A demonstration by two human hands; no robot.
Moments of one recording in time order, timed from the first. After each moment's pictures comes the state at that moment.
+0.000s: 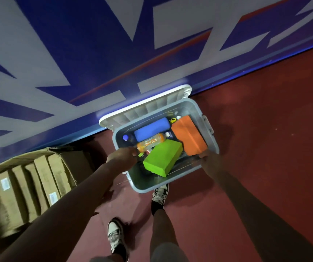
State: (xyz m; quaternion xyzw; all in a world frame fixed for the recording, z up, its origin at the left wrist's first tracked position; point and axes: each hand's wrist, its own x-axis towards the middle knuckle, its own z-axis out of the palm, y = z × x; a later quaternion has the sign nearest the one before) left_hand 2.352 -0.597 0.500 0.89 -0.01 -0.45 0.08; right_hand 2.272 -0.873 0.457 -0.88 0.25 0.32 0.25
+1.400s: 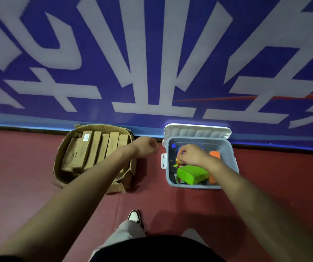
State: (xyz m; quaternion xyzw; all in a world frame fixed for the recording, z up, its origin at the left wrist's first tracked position) left_hand 2.075 -0.428 0.755 0.92 0.05 -0.25 0.30; right_hand 2.116 -0.616 0.725 -0.92 -0.13 0.33 0.18
